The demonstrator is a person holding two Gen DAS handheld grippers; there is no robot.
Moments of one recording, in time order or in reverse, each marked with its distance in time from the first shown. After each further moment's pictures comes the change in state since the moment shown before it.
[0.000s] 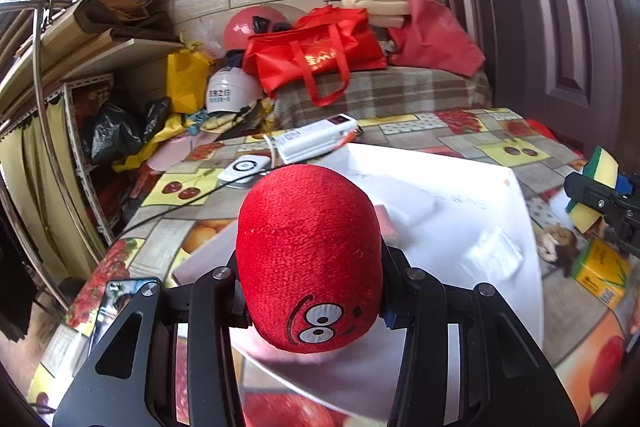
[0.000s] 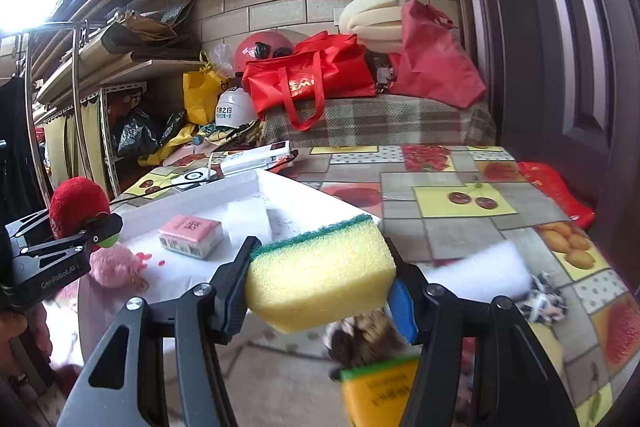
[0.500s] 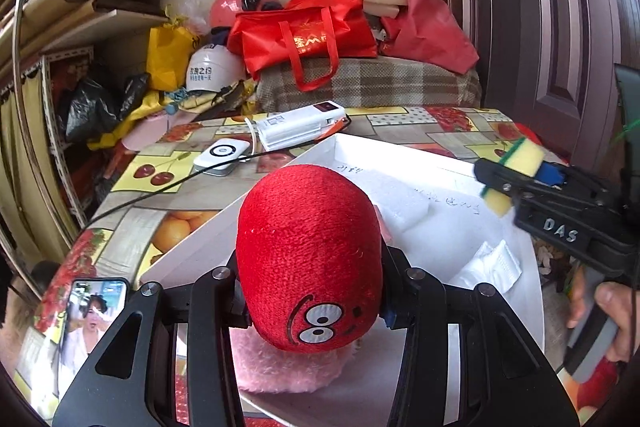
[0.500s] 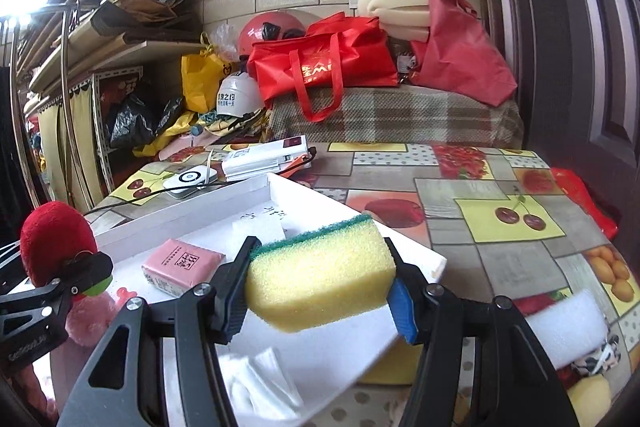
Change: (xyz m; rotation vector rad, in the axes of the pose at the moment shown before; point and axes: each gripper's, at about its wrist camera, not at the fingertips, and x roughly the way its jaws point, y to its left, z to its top) left arm 0.030 0.012 0.010 -0.055 0.057 -0.083; right arm 0.072 0.036 0.023 -0.033 0.052 0.000
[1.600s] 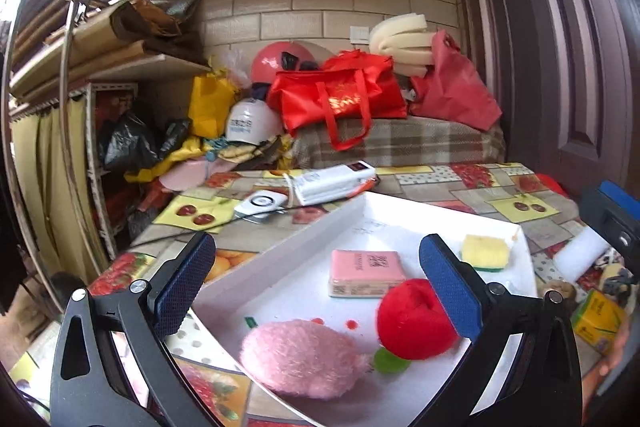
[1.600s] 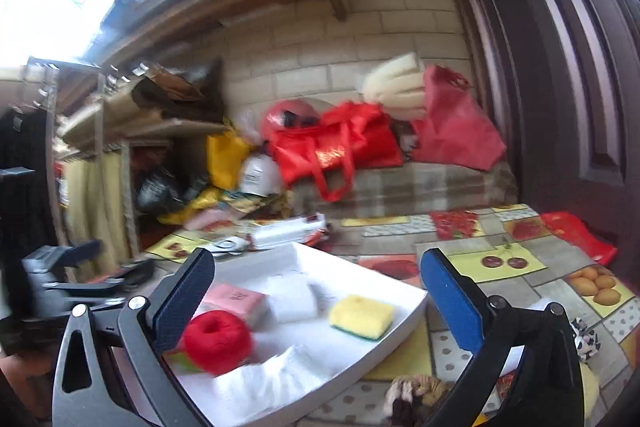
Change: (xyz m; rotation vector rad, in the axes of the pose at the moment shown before) left arm -0.040 0.003 -0.006 -0.052 -0.228 0.133; right arm -0.095 -0.007 -0.019 0.022 -0.314 0.077
